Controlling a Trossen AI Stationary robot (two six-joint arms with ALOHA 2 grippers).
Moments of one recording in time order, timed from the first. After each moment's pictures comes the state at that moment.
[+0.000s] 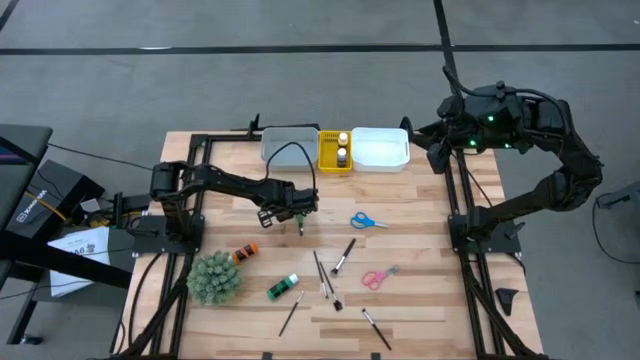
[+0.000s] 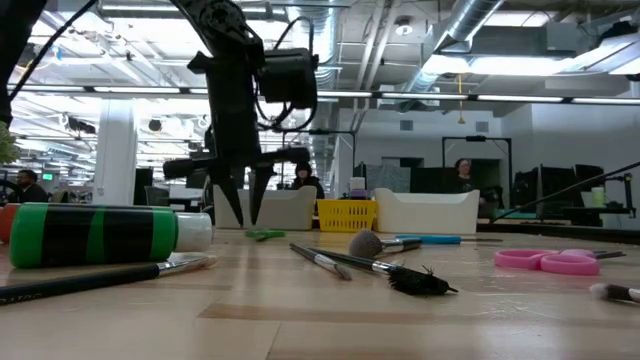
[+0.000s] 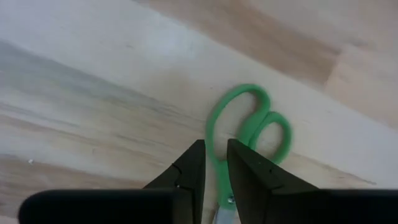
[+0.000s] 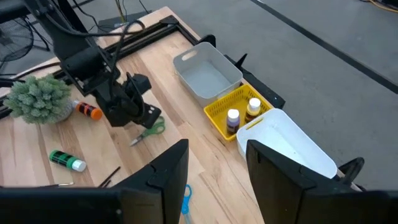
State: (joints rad) left arm 0.10 1.85 1.13 -0.66 -0.27 -1.85; right arm -0.19 1.25 1.96 -1.39 0.26 0.30
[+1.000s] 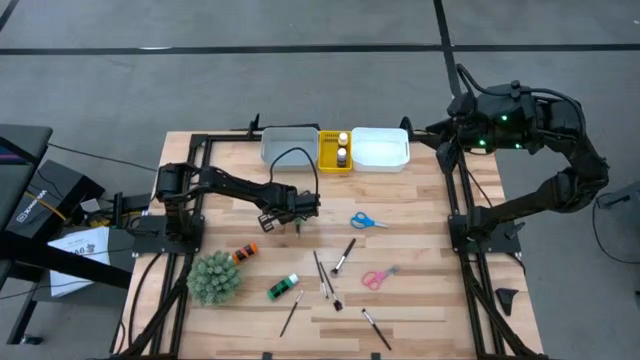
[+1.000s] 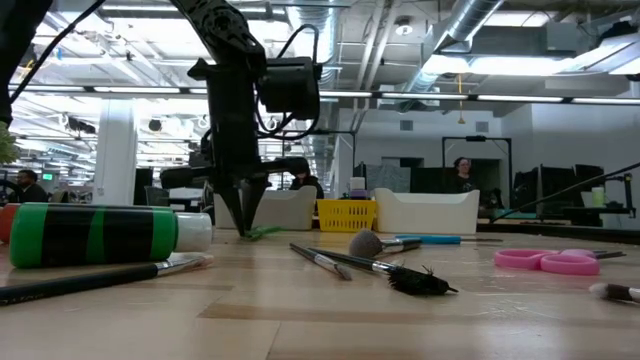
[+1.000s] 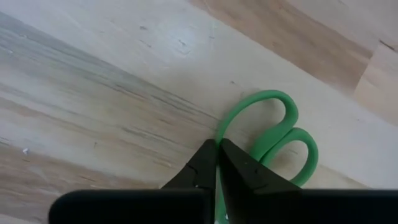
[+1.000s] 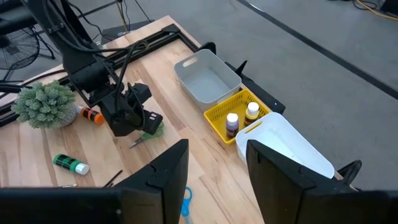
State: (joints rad) left arm 0.08 1.89 1.13 -0.67 -0.28 -1.94; right arm -0.19 1.21 1.96 -1.39 0.26 0.30
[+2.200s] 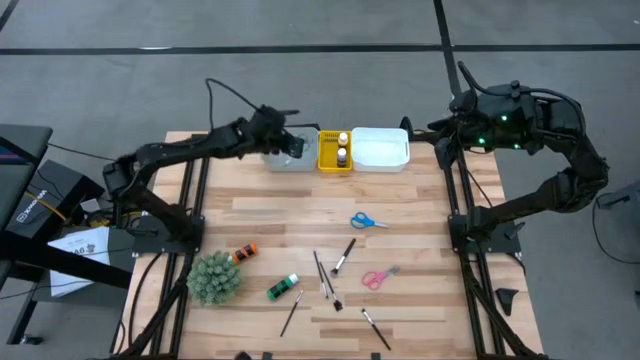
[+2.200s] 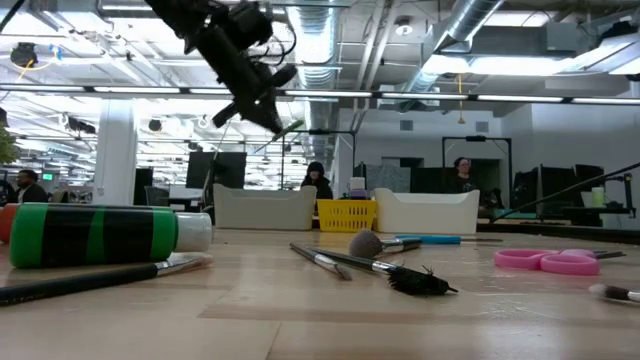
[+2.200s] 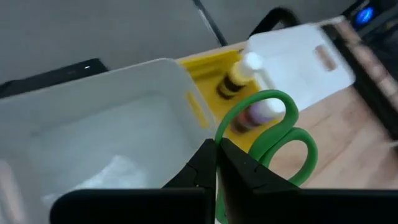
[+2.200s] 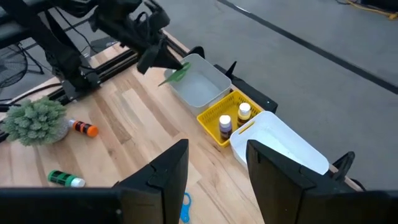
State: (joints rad) left arm 0.56 1.50 1.13 -0.34 -0.11 -0.54; right arm -0.19 1.21 1.96 -1.39 0.32 0.37
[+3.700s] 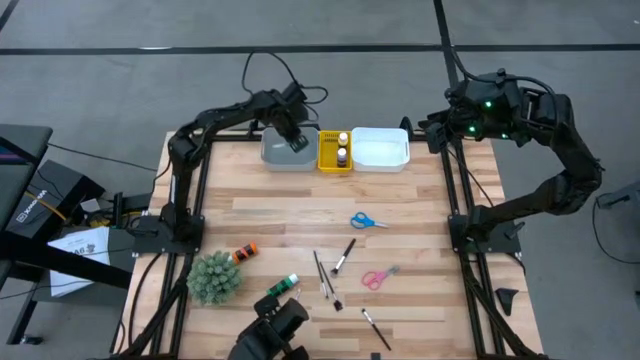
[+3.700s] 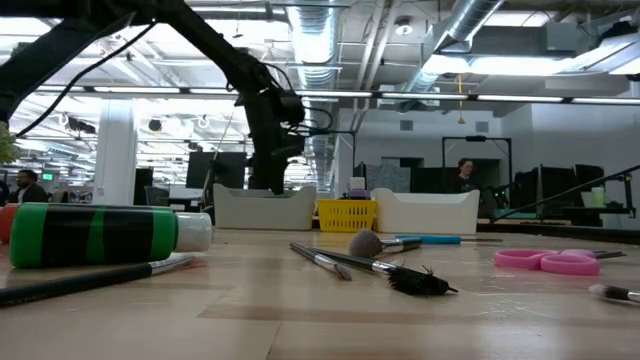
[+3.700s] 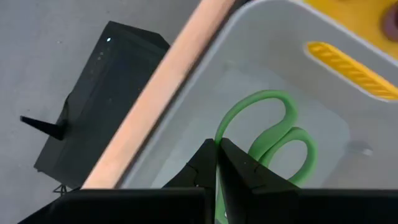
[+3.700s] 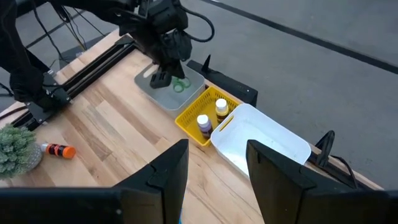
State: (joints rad) left arm 0.76 2.11 1.71 -0.79 0.00 0.20; right arm -0.34 1.25 1.96 -1.39 0.29 0.42
